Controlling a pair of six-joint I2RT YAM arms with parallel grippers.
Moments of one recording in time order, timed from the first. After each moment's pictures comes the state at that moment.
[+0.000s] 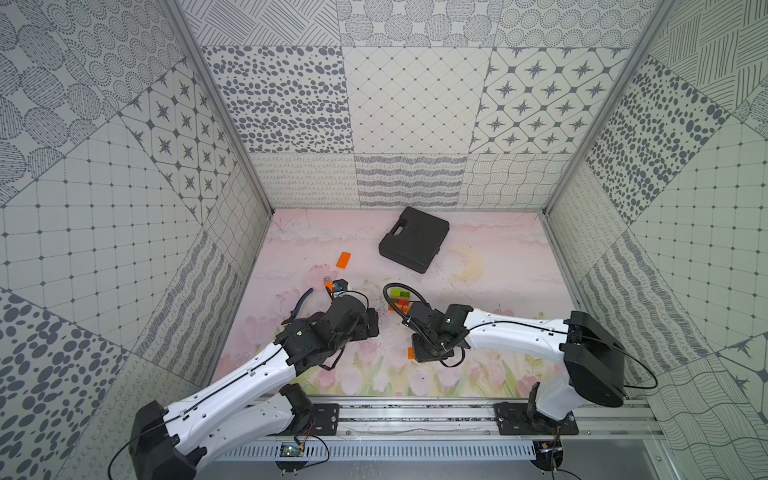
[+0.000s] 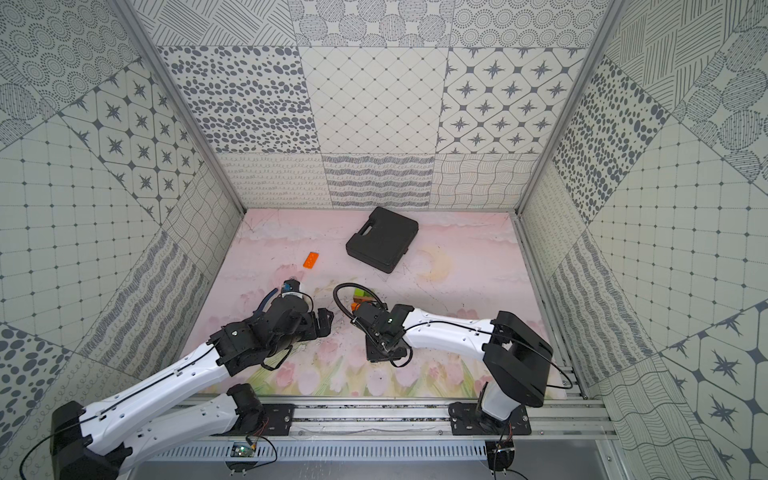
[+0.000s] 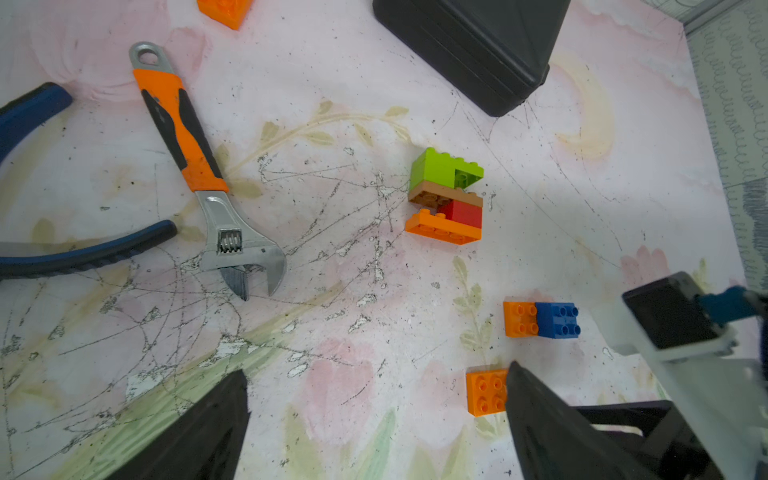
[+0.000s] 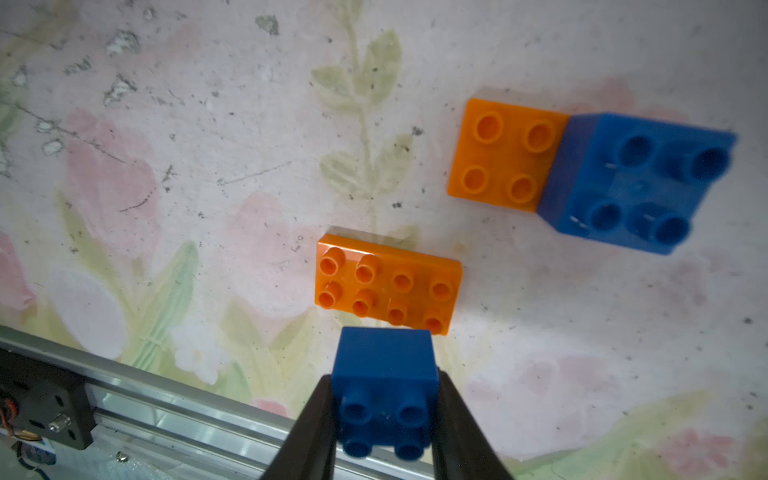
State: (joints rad) left arm -0.82 0.86 0.68 -0.66 -0.28 -0.82; right arm 1.09 1.64 1.07 -0.77 0.01 0.94
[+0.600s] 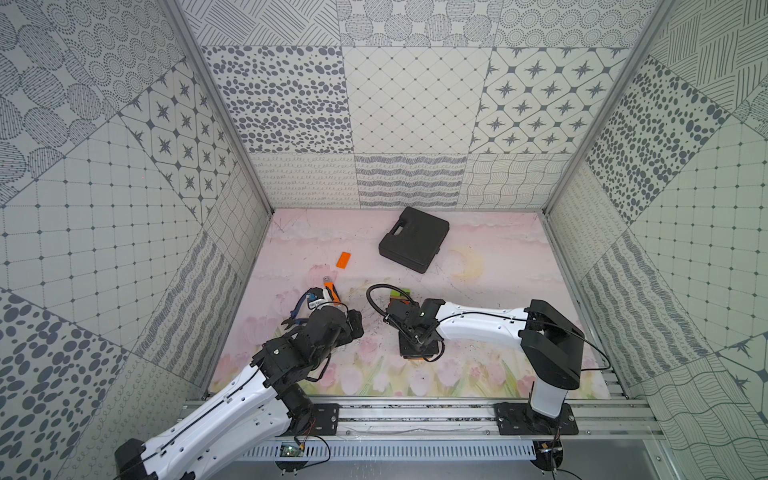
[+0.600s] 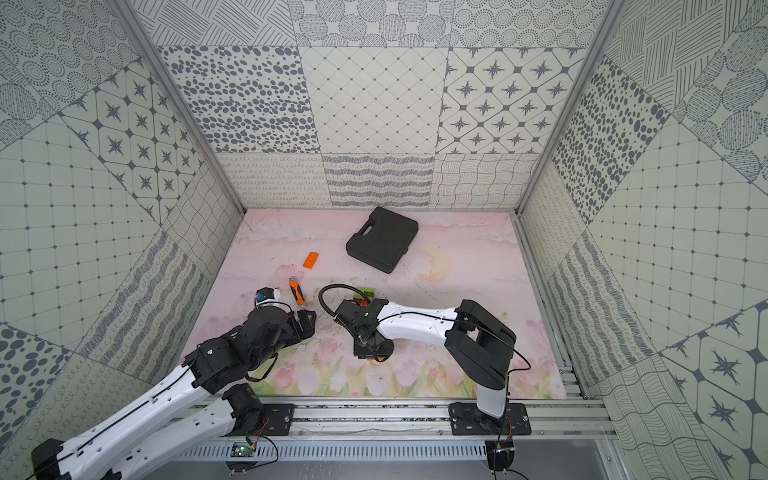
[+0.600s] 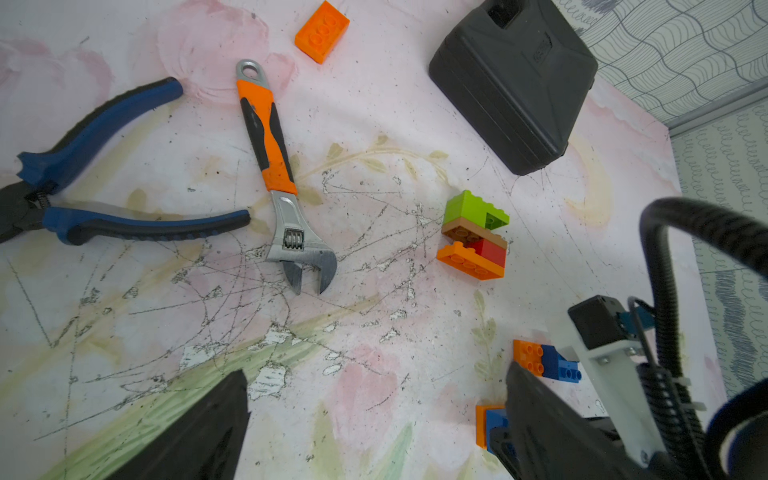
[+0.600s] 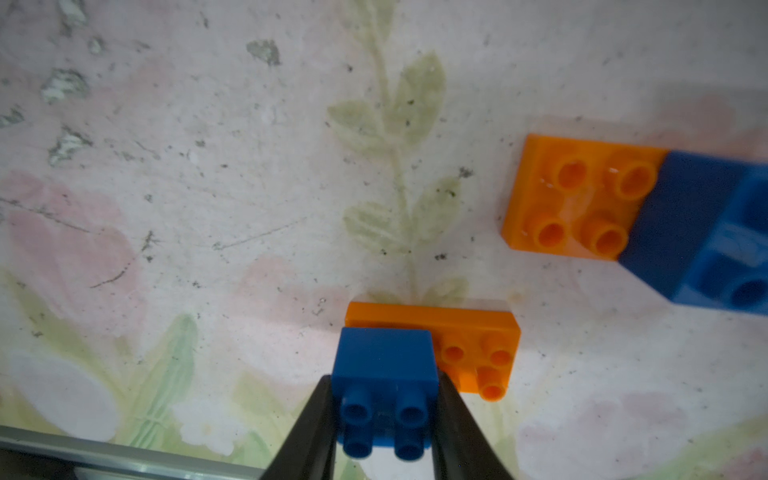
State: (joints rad) left arm -0.78 0.65 0.60 -0.73 -0.36 -0.92; right arm 1.10 1.82 1.23 -0.85 0.02 1.01
